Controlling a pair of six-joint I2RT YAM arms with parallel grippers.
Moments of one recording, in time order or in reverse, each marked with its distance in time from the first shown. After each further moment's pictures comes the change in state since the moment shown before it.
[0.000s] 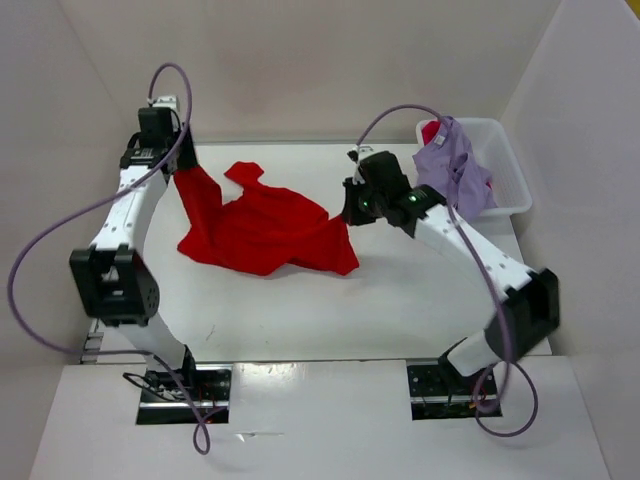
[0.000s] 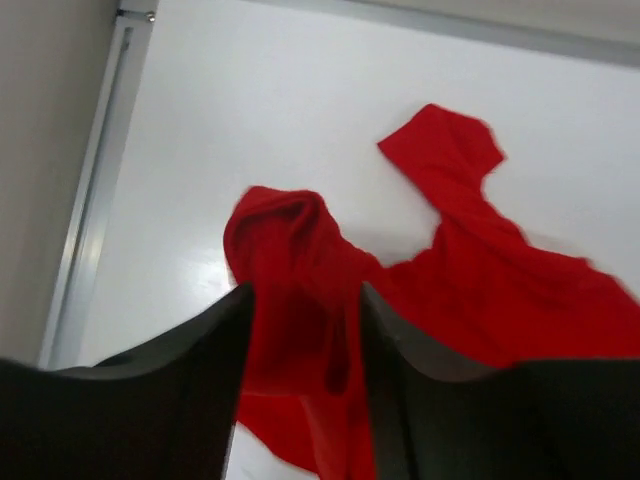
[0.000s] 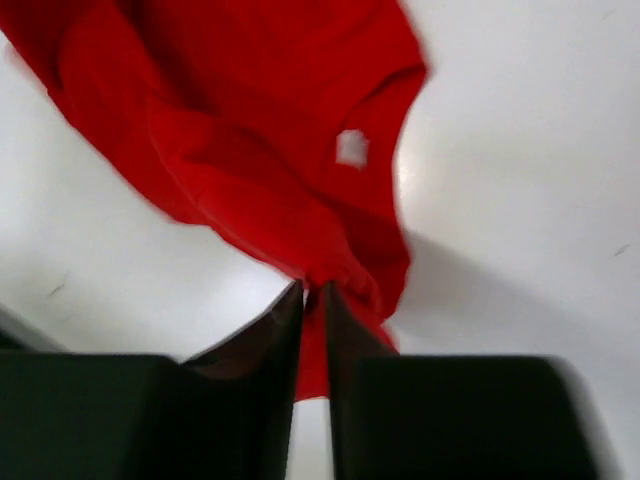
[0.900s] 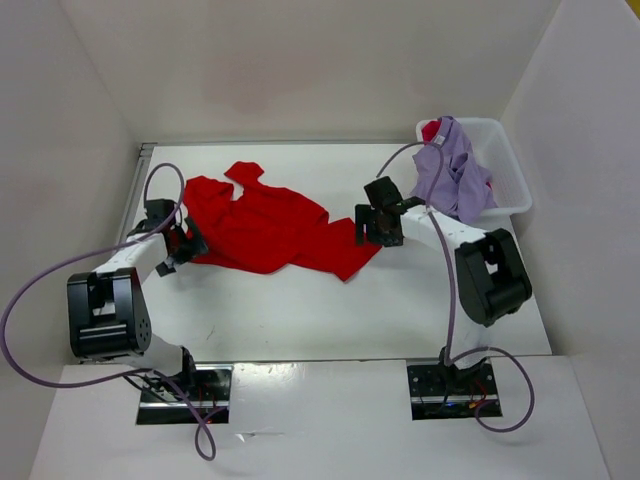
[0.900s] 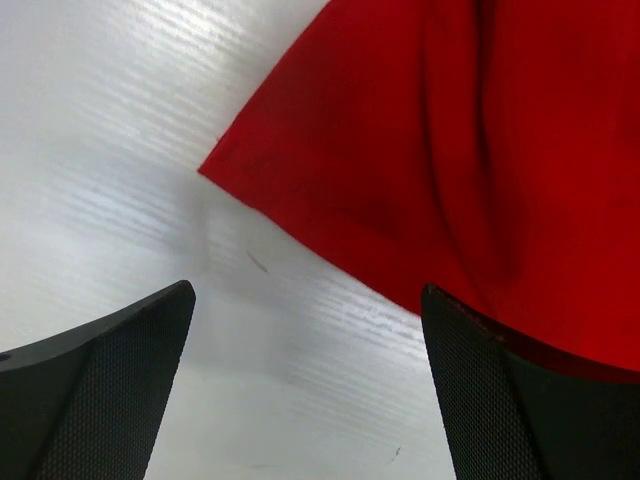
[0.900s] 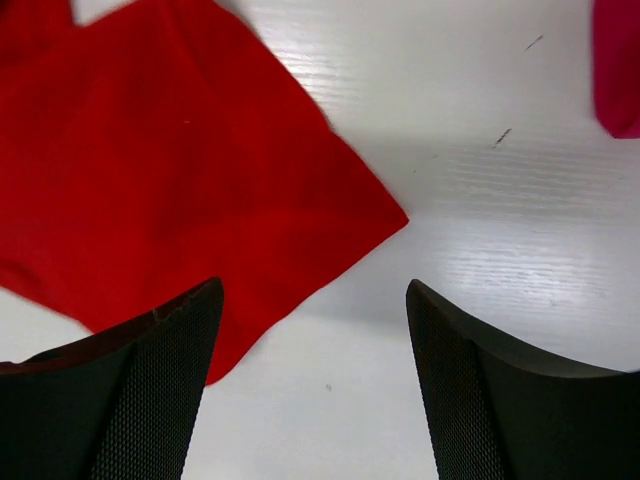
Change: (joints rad) left arm 0.118 -0.149 -0.751 0.089 0.071 -0.289; right arm -0.160 0.261 -0.169 0.083 0.171 0.082
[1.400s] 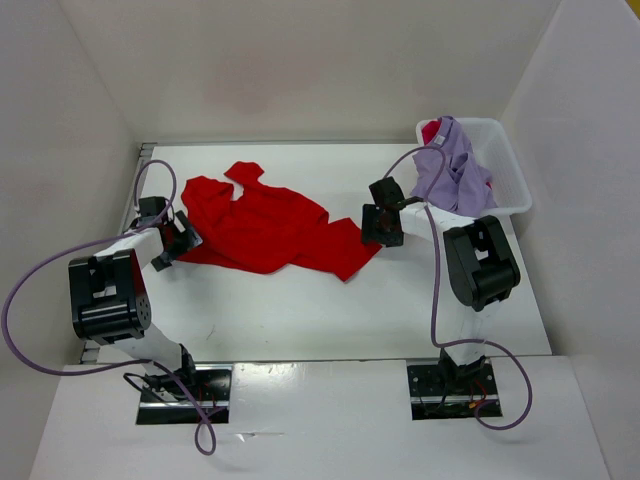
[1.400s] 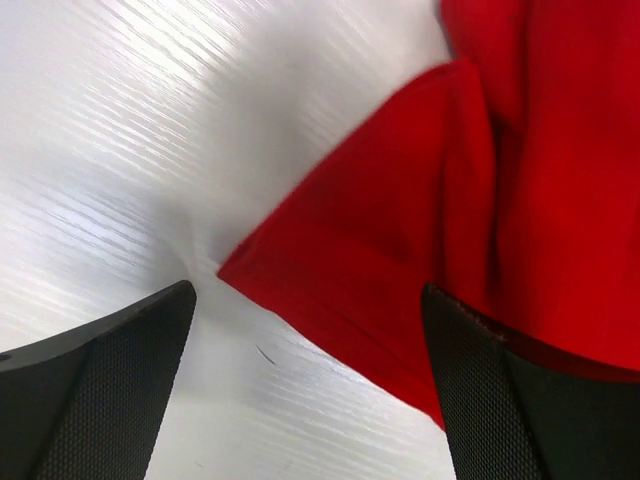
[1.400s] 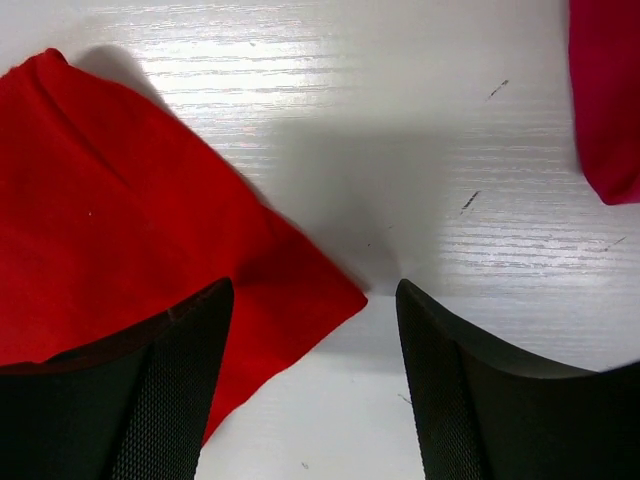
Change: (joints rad) left arm 0.059 0.122 0.032 0.146 0.009 -0.030; right arm -0.066 0.165 0.007 0.094 -0.013 0.023
